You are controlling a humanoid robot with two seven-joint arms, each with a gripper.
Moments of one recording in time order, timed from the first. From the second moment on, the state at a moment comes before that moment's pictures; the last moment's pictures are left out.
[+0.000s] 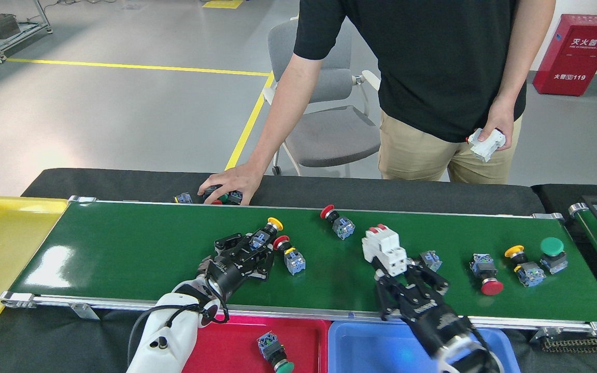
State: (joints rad) left arm -0.49 0.03 -0.13 -0.88 -1.66 -0.57 0.17; right arm 0.06 -0.29 0.03 -1.62 0.97 -0.45 0.05
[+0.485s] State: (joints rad) left arm 0.11 0.42 0.02 -1.52 -1.36 -0.78 0.18; right arm 0.26 -0.35 -0.29 -1.53 0.86 -0.77 0.15
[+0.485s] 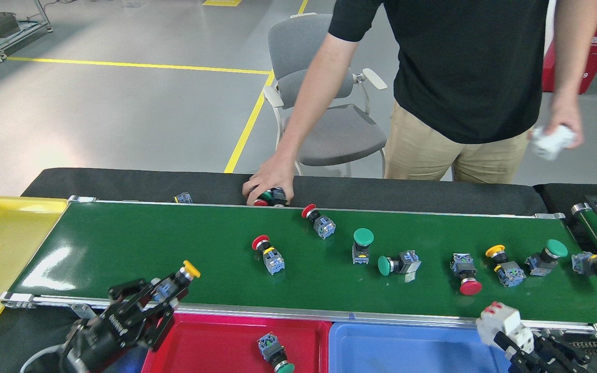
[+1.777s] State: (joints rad) left arm 0.27 0.12 0.30 -1.68 -1.37 -0.61 0.05; right arm 0.32 0.08 -0.31 -1.75 1.36 -0.29 -0.09
